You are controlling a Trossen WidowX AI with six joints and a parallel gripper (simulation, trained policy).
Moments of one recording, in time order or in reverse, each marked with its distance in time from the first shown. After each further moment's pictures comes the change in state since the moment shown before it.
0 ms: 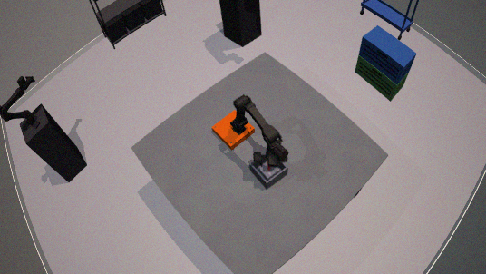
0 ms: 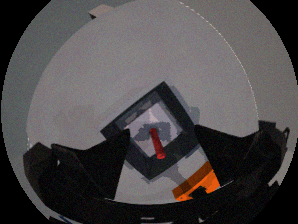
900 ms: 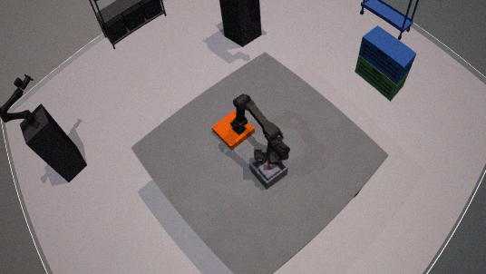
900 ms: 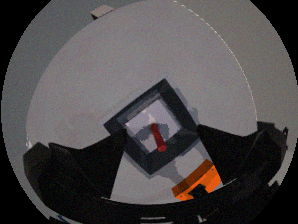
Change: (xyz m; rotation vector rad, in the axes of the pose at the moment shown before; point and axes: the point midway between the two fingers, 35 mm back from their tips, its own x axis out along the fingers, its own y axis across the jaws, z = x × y) arm -0.011 0.004 -0.007 -0.012 -0.013 -0.008
